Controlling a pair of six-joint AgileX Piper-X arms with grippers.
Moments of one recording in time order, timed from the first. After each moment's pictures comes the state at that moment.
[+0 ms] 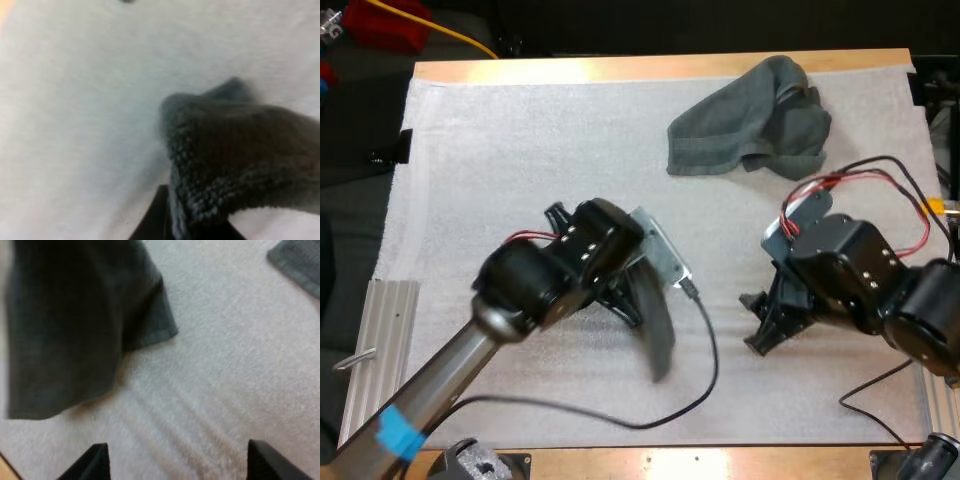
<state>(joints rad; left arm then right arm) -0.72 1.25 -1.29 1.23 -0.21 -1.51 0.82 1.10 -1.28 1.26 0.03 -1.89</state>
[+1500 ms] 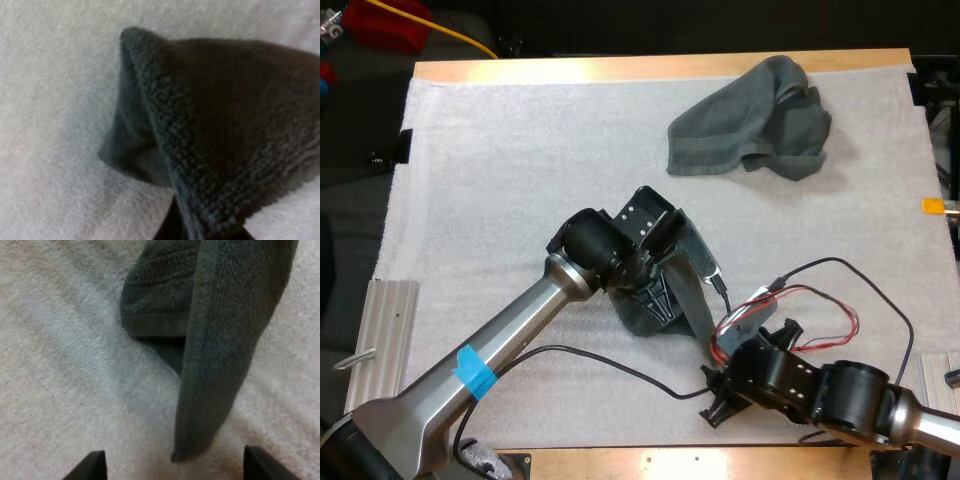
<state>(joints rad) -0.72 1.45 -1.29 1.20 -0.13 -1.51 1.17 1.08 -0.73 0.74 0.26 -1.57</state>
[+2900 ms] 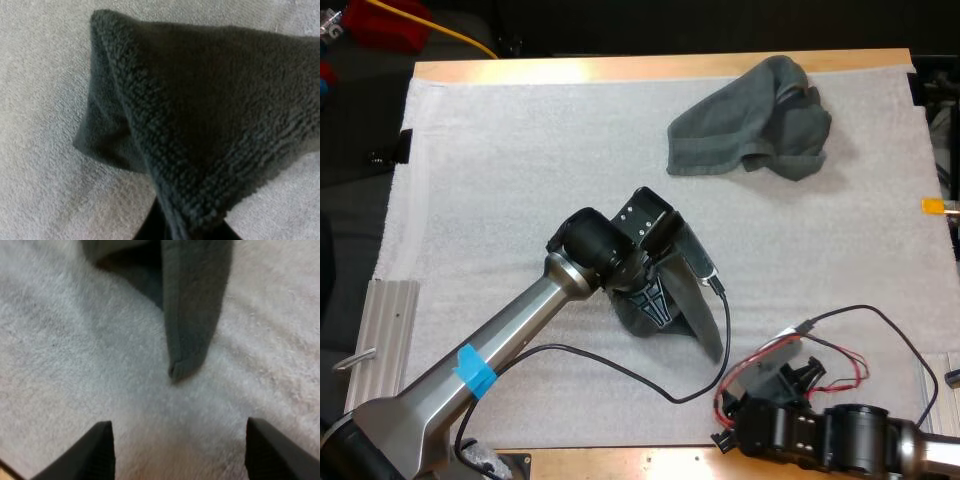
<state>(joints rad) -0.71 1.46 -1.29 1.23 -0.12 -1.51 1.38 0.98 -0.60 0.77 0.51 -1.28</state>
